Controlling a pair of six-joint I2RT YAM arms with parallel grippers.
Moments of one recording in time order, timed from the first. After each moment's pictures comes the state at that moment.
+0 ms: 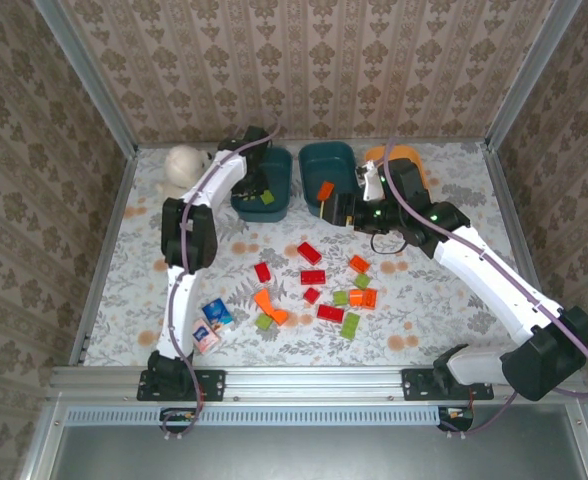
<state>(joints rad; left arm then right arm) -0.39 2.41 2.21 -1.11 -0.20 -0.56 0.47 1.31 1.23 -0.55 -0.39 0.65</state>
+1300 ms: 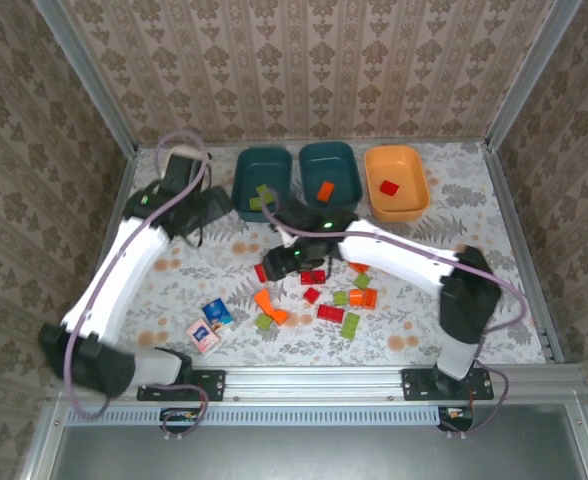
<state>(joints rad) -0.38 1.23 1.29 -0.99 -0.12 -0.76 0.89 1.82 1.54 -0.82 -0.13 0.47</state>
